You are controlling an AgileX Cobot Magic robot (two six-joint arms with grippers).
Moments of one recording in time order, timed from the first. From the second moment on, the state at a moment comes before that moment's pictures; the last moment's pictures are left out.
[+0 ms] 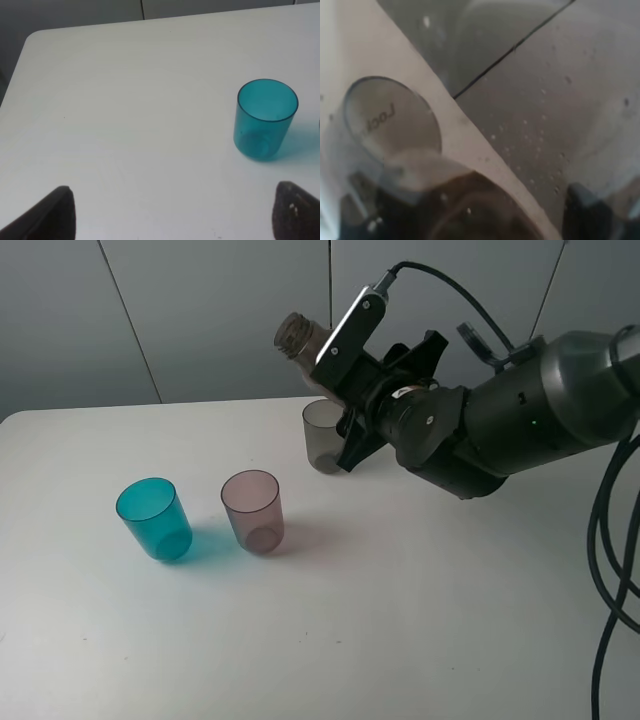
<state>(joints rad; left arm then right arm) -0.02 0.00 -0.51 0.02 1.08 0.03 0.81 1.85 -0.84 0.99 -0.70 -1.43</state>
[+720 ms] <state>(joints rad) -0.02 0.00 -0.51 0.02 1.08 0.03 0.85 1.95 -0.84 0.99 -0.70 -1.69</state>
